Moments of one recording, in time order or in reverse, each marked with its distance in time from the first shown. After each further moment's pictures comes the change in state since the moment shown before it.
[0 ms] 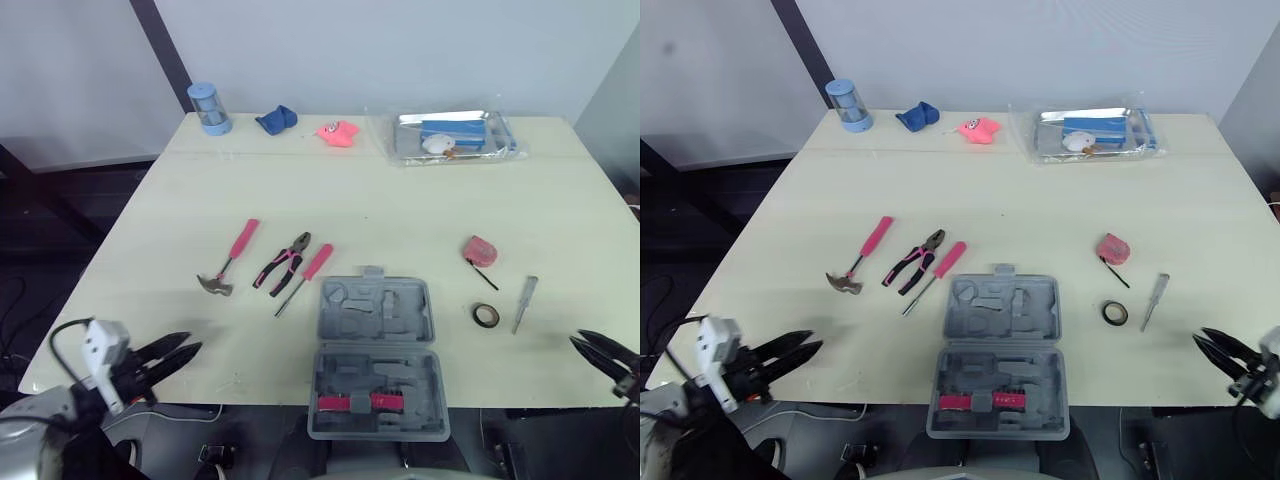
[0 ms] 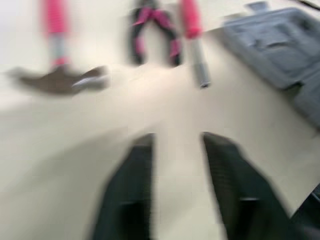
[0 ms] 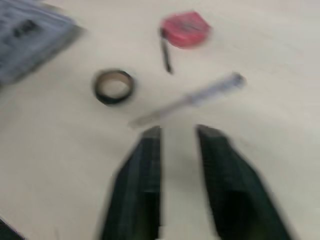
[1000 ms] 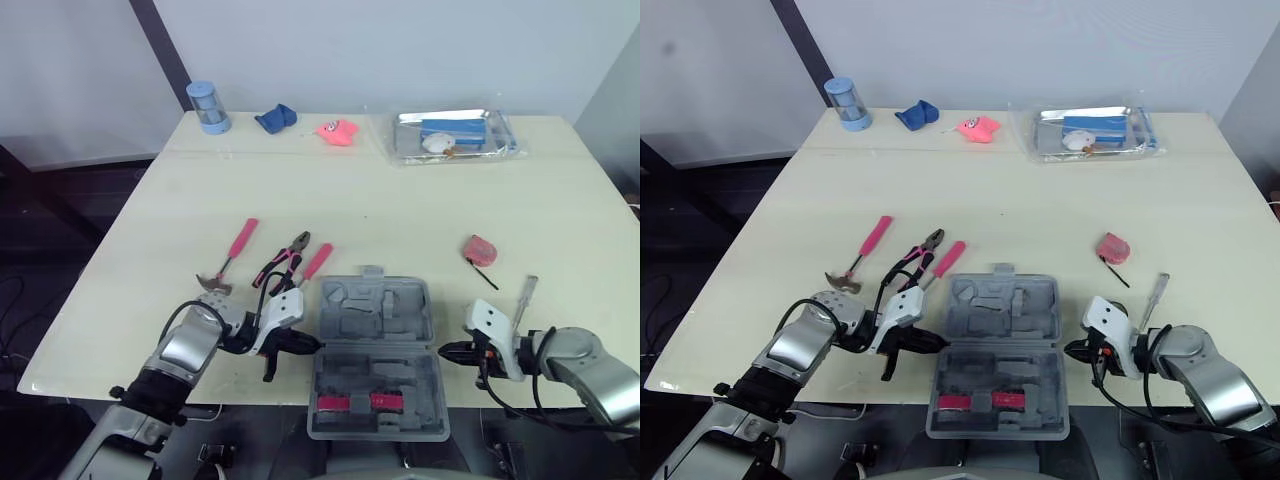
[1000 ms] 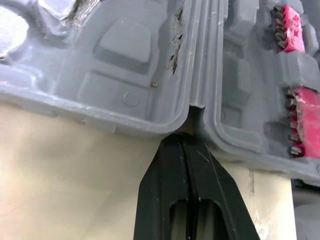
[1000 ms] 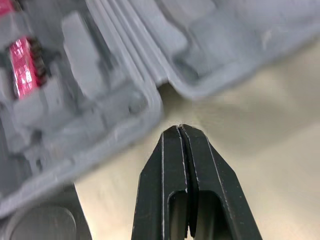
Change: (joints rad) left arm -0.618 -0.021 -0.811 -0.043 0.396 0.207 -0.145; right arm -0.377 -0.109 0.734 -0.501 -0.221 0.666 -0.121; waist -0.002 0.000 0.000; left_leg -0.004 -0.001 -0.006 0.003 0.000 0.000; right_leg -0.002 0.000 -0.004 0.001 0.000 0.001
